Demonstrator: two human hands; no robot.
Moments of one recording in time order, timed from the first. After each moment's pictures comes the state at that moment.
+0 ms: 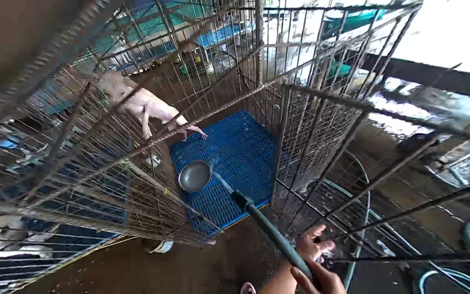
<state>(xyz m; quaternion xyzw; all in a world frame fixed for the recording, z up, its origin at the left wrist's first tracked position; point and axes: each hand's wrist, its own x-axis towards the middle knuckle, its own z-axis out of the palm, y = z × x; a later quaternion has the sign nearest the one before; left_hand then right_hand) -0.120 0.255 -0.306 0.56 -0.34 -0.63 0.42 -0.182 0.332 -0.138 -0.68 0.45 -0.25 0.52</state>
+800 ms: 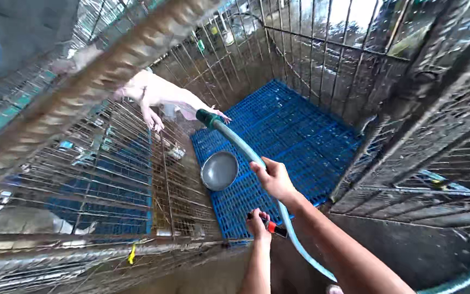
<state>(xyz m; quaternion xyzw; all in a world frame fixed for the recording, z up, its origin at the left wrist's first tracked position) 0.140 0.212 -0.415 0.68 0.15 -0.33 0.64 0.087 0.098 -0.237 -0.65 0.30 -0.31 0.62</state>
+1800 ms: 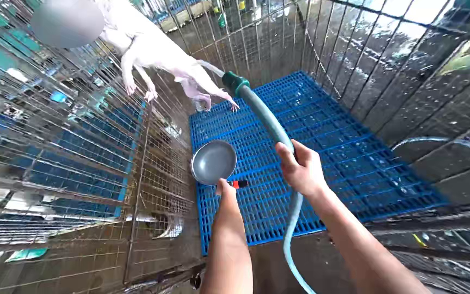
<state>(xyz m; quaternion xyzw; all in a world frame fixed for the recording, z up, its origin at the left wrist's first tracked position) 0.305 0.106 -0.500 0.70 0.29 -0.21 0.62 0.121 0.021 -0.313 -0.68 0.31 -0.33 0.57</state>
